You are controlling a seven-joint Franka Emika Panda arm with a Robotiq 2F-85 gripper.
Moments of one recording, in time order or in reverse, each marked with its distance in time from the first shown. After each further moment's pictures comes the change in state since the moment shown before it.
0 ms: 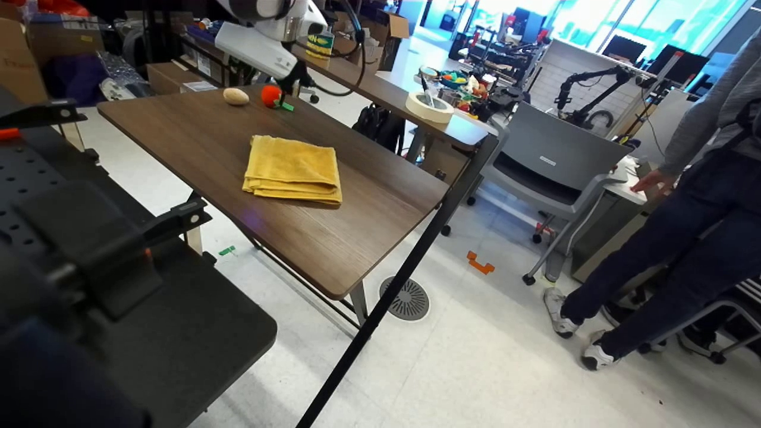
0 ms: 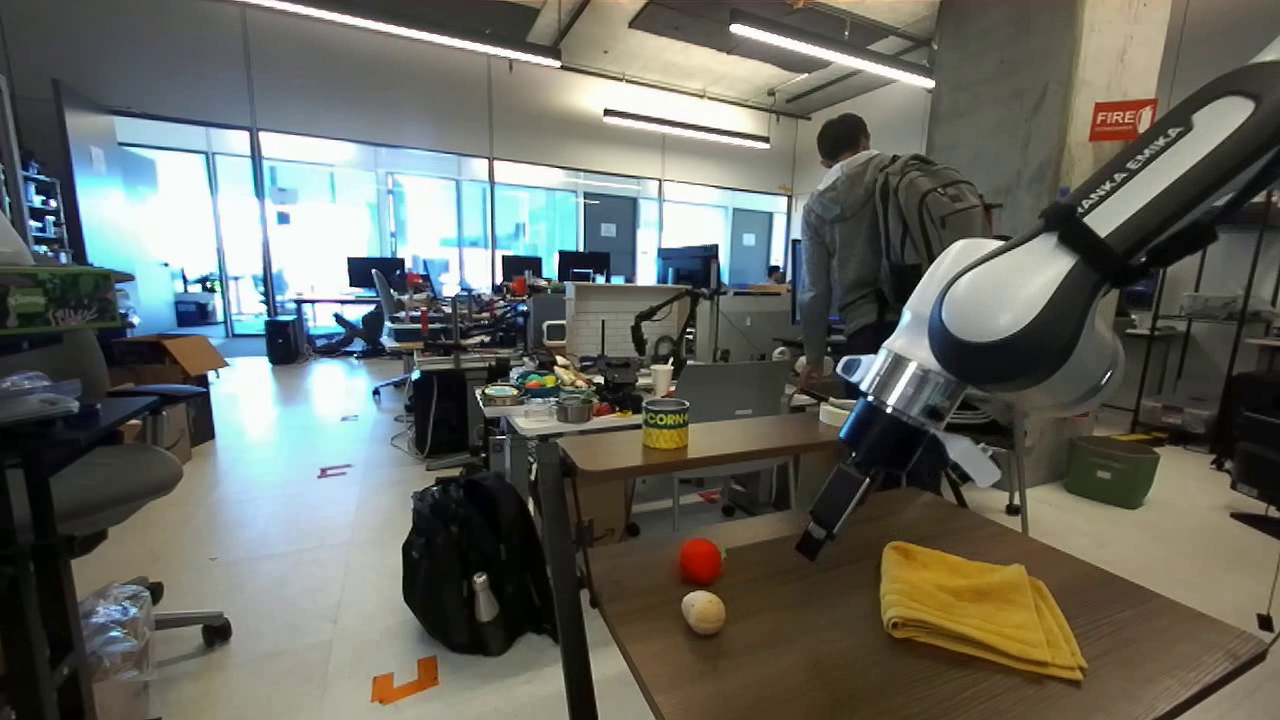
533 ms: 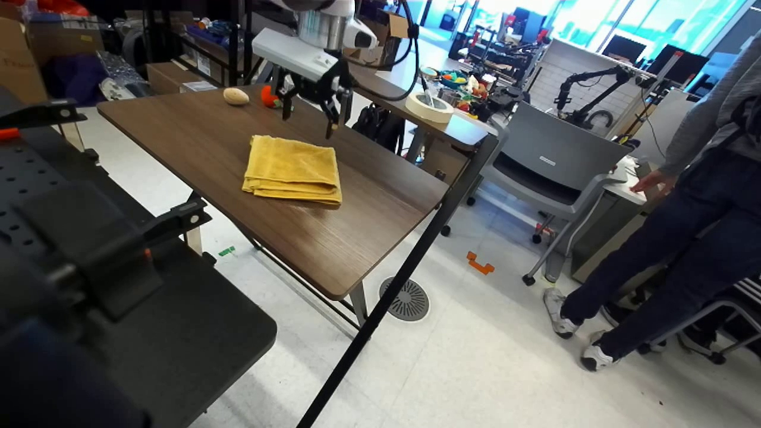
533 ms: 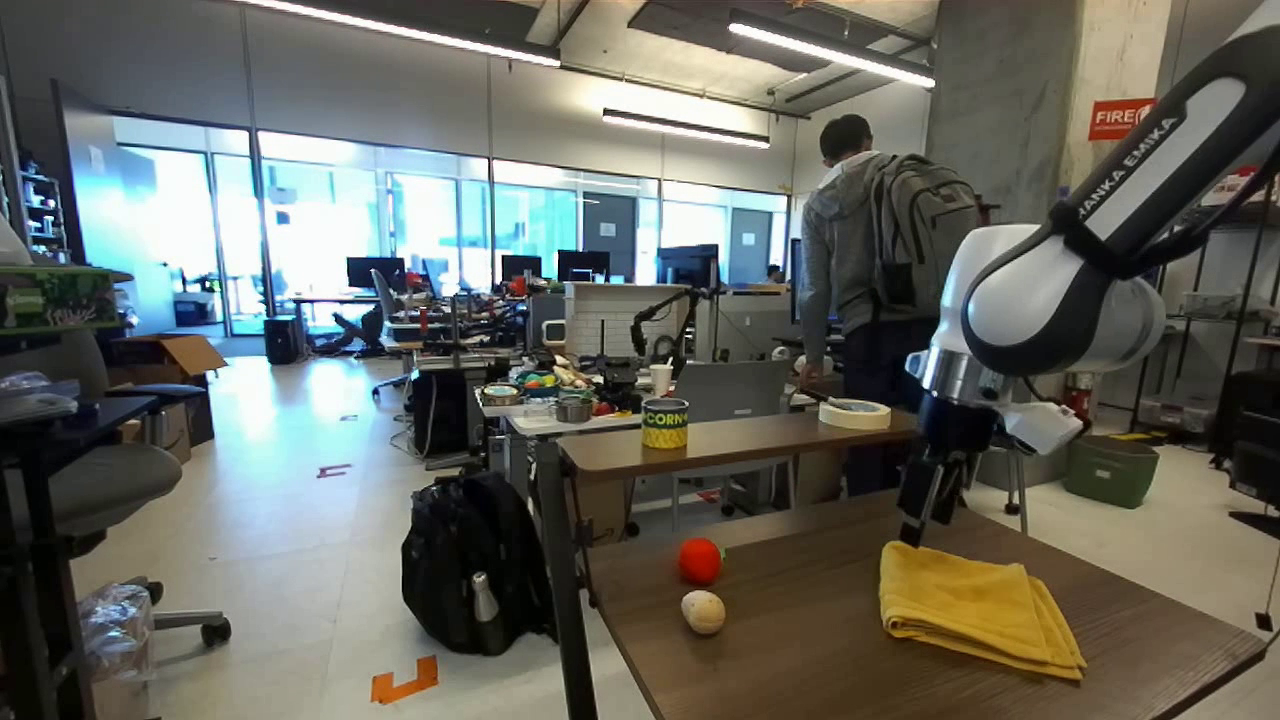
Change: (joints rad) arm 0.218 -0.152 -0.392 0.010 0.093 -0.165 0.167
